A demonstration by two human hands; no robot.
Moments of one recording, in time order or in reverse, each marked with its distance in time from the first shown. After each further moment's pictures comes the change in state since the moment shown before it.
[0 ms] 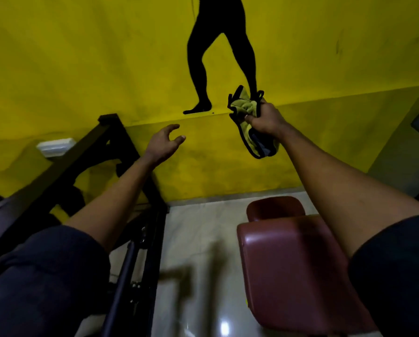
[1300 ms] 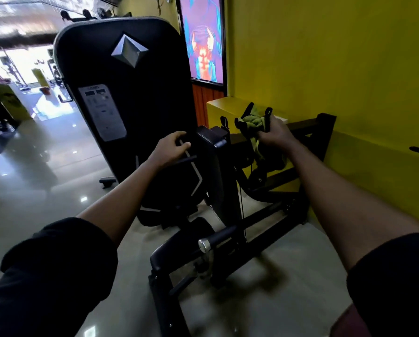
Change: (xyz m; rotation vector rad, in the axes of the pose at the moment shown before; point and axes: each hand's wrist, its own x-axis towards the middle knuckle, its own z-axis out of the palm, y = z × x) left_hand -0.499 -0.041 -0.226 0.240 0.646 -0.713; right_hand -0.253 -0.331 0.175 0.232 -0.685 -0.742
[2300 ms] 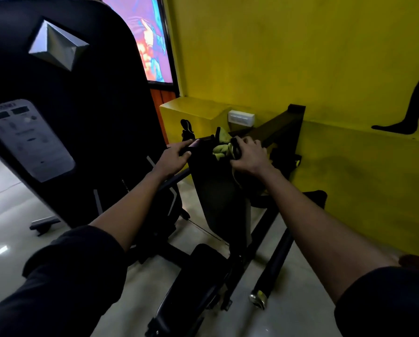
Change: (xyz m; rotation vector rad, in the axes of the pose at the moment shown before) left_hand 0.211 -0.144 0.043 -0.098 -0.276 0.292; right_hand 0.107 -0.031 0.180 -0.453 0.001 0.254
